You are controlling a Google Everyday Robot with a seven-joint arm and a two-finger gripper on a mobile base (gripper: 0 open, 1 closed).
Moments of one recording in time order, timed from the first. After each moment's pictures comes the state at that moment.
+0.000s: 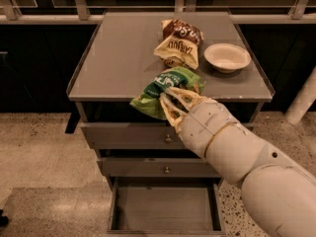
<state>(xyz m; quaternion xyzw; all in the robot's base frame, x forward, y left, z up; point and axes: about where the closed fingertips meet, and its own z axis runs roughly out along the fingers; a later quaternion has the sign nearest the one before) 0.471 -0.039 0.928 -0.43 0.60 -0.06 0.67</state>
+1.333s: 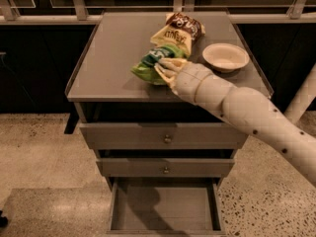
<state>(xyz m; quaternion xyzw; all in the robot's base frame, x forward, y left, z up) 0.634 -0.035 0.891 -0.42 0.59 0.06 0.69</state>
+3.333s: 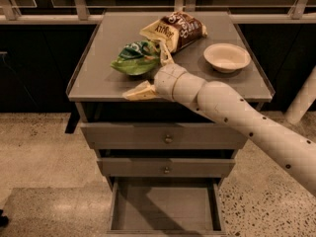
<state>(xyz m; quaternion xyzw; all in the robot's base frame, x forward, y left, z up) 0.670 0.024 0.866 -0.43 0.58 0.11 0.68</state>
